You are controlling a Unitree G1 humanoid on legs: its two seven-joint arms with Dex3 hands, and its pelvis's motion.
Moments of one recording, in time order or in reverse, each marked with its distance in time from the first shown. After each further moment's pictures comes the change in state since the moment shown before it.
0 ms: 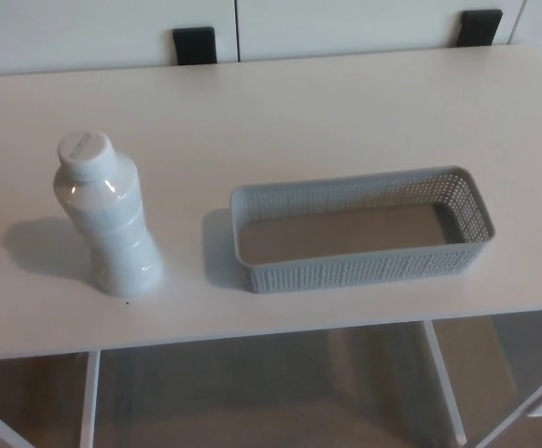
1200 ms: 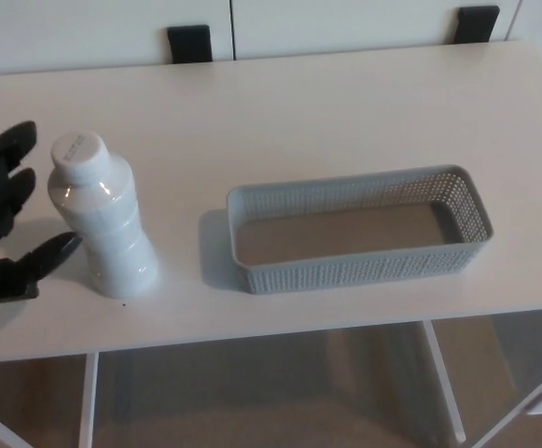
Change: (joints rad) left_arm -0.237 -0.207 -0.396 -0.791 -0.049 0.222 0.005; right_arm -0.002 0.002 -0.033 -0.056 0.010 0.016 0.016
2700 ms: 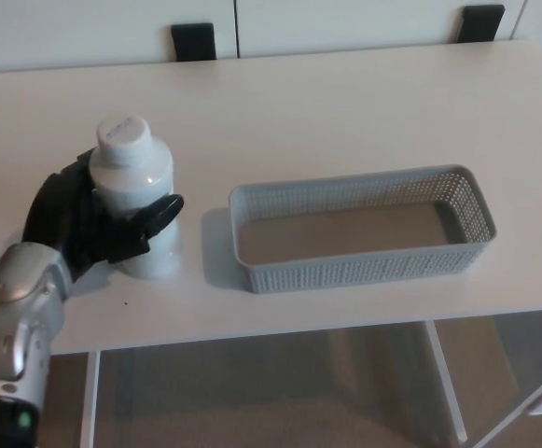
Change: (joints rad) left_arm -0.297 -0.228 -0.151 0.351 0.108 0.044 0.223; right_arm 0.008 0.013 0.020 -0.079 0.008 0.004 0.008
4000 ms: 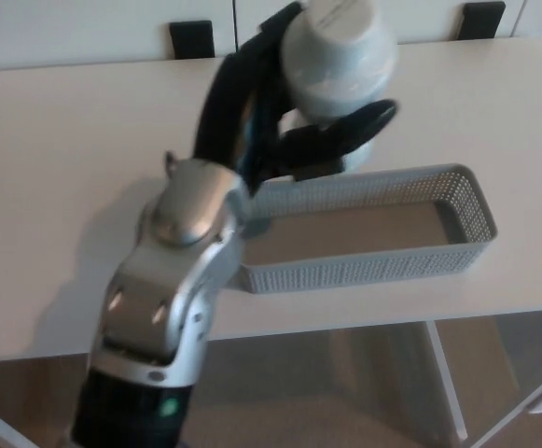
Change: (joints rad) left_arm -0.144 -0.370 -0.237 -0.464 0.061 0.226 0.165; right_arm 0.015 -0.016 0.064 -0.160 -0.038 0.082 0.000
